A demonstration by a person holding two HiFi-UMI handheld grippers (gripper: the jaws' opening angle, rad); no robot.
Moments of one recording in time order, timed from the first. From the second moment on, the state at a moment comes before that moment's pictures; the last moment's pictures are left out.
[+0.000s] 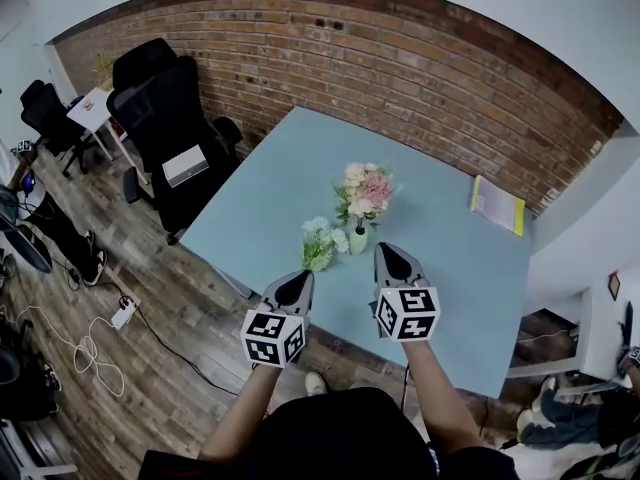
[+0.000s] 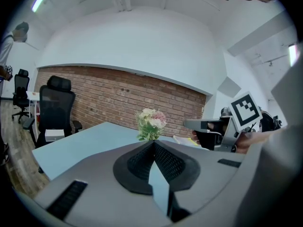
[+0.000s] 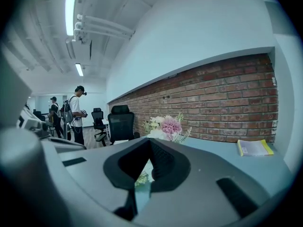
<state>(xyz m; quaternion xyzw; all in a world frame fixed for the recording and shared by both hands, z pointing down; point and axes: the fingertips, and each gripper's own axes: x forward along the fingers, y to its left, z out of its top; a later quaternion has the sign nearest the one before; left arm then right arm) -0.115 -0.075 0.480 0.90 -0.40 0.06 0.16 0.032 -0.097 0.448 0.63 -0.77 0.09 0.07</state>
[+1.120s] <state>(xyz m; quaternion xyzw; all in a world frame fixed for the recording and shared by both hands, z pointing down) -0.067 -0.008 0.422 0.90 -0.42 0.05 0.08 0.041 -0.001 0.410 0.57 -0.82 0.07 0.03</state>
